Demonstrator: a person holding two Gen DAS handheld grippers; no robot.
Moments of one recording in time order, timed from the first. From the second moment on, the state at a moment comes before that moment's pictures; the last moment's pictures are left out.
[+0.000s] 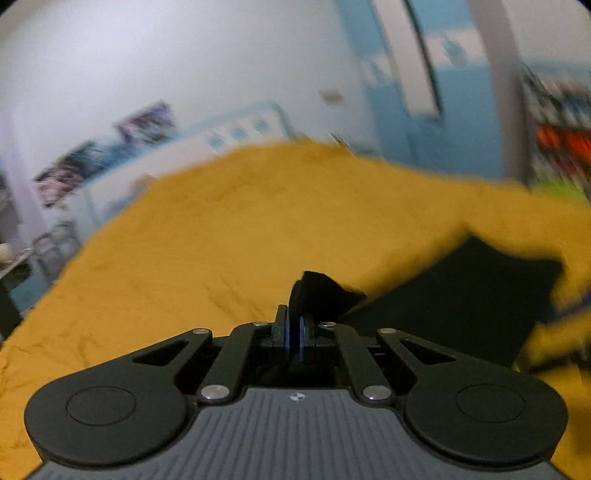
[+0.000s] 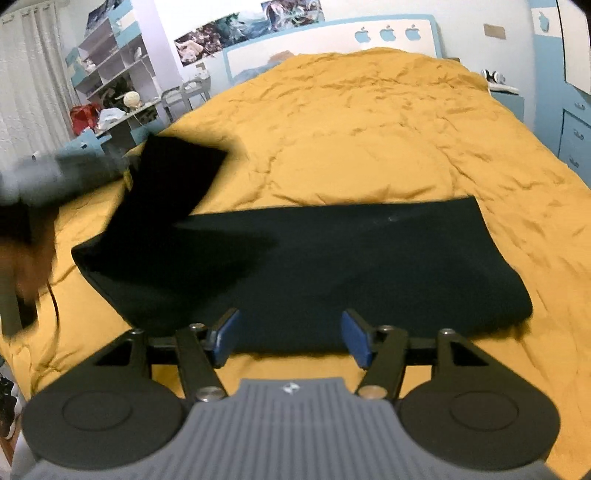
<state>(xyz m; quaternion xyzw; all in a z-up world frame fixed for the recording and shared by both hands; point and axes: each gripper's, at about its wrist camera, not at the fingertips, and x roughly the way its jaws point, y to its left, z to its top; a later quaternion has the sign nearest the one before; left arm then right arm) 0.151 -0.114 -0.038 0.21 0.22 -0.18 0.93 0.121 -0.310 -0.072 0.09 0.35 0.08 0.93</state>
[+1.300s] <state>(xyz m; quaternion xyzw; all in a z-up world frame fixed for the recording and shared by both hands) 0.163 -0.111 -0.090 0.11 0.42 -0.26 0.86 0.140 -0.296 -0.093 0.12 0.37 0.11 0.91</state>
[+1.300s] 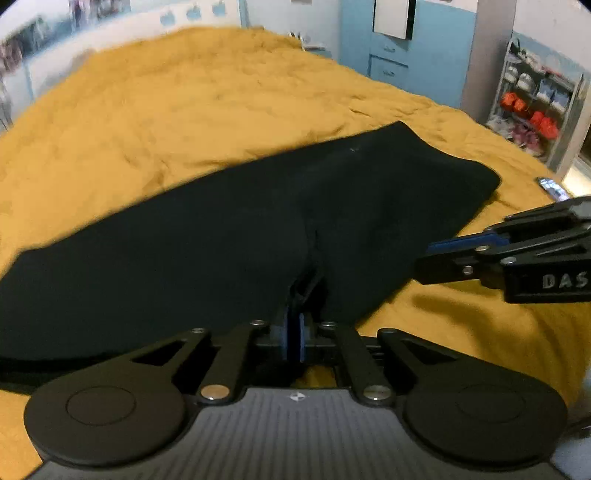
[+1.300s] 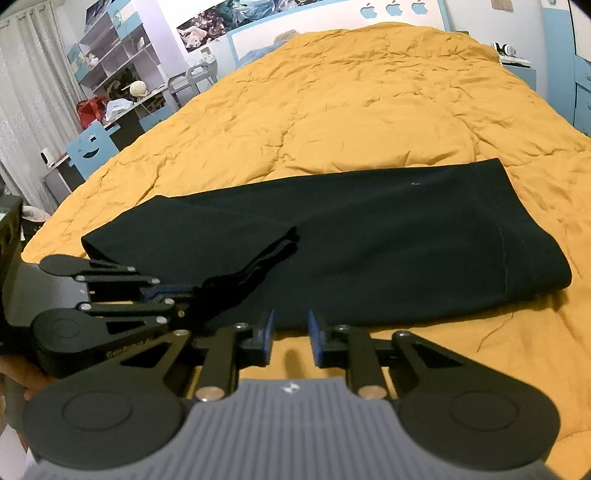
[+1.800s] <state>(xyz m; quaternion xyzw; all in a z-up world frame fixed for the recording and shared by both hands) 0.173 -0.087 -0.060 0.09 0.41 -0.29 0.86 0.168 -0.278 -0.089 0.14 0.37 0.14 0.91</state>
